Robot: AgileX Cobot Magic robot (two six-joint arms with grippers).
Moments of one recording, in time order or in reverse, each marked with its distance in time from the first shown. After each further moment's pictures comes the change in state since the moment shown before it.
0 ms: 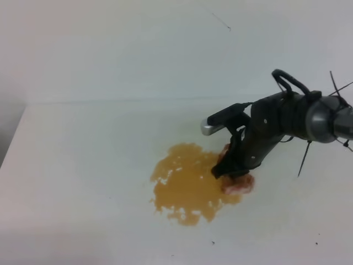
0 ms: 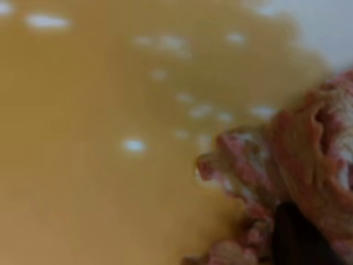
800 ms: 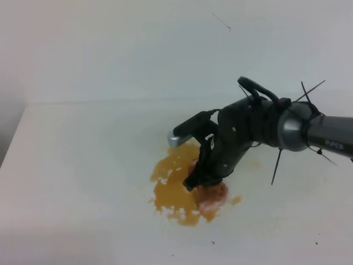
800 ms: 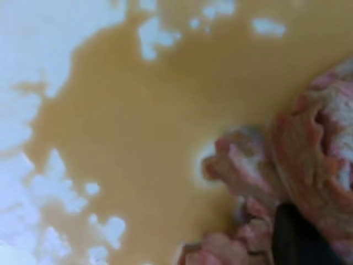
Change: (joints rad) left arm 0.000 0.000 0.000 0.000 0.000 0.000; right arm 0.148 -0.018 -0.072 0.019 0.040 -0.010
